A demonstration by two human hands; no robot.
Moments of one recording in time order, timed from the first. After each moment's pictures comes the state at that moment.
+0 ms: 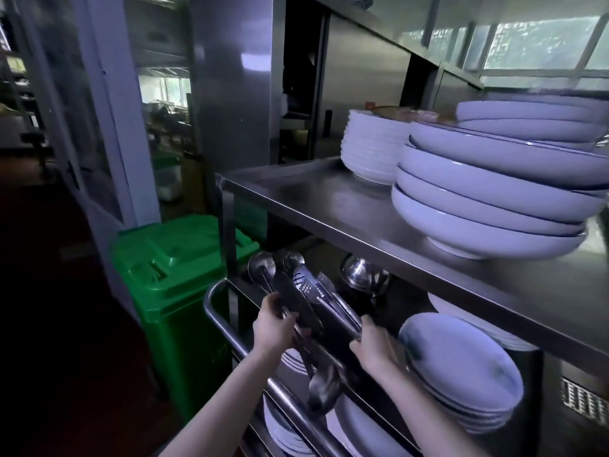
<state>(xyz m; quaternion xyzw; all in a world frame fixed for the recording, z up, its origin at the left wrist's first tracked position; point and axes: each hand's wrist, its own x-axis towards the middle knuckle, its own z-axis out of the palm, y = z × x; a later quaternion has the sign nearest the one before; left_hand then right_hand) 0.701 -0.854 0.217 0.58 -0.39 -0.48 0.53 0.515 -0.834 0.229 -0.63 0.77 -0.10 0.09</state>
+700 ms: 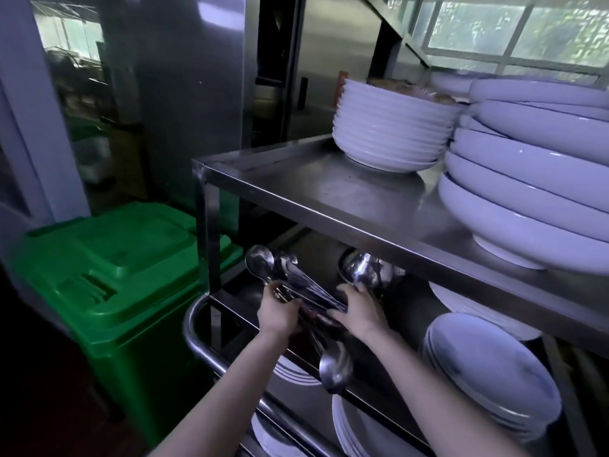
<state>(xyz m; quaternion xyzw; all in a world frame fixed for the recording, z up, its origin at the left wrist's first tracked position) 0.723 -0.980 0.185 0.57 -0.40 -0.54 0.47 0.552 -0.962 0.199 -0.62 0.76 -0.15 0.08</state>
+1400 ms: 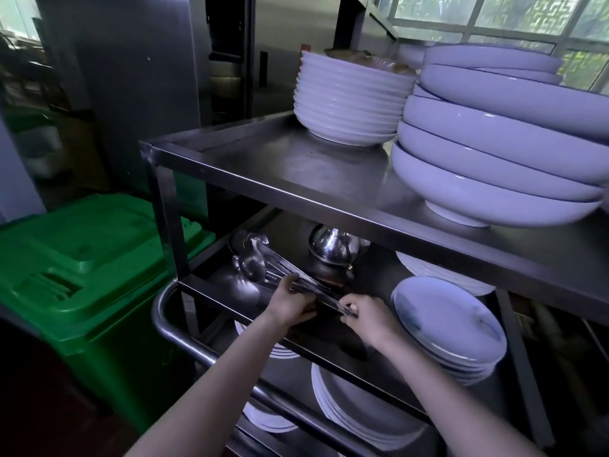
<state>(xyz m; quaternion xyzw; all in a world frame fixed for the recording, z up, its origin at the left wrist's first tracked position) 0.672 -0.948 0.188 0.46 -0.41 -0.71 0.34 0.509 -0.877 0.193 -0.58 0.78 -0.17 0.12</state>
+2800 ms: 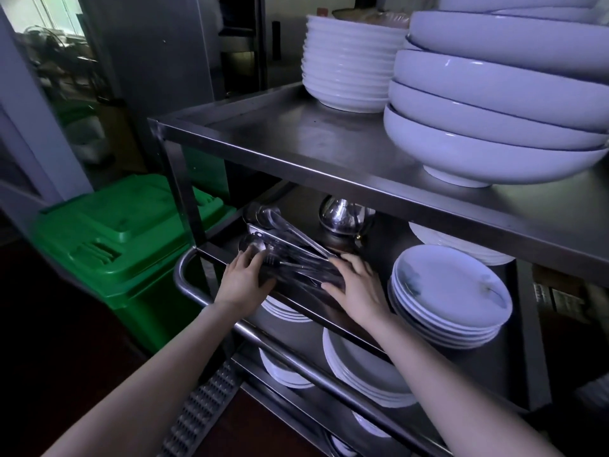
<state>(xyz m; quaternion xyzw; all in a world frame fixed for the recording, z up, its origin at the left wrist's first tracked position) 0.763 -0.929 0.173 0.57 -0.78 -0.16 0.18 0.521 -0.865 0.168 -0.68 0.69 -0.26 0.02</state>
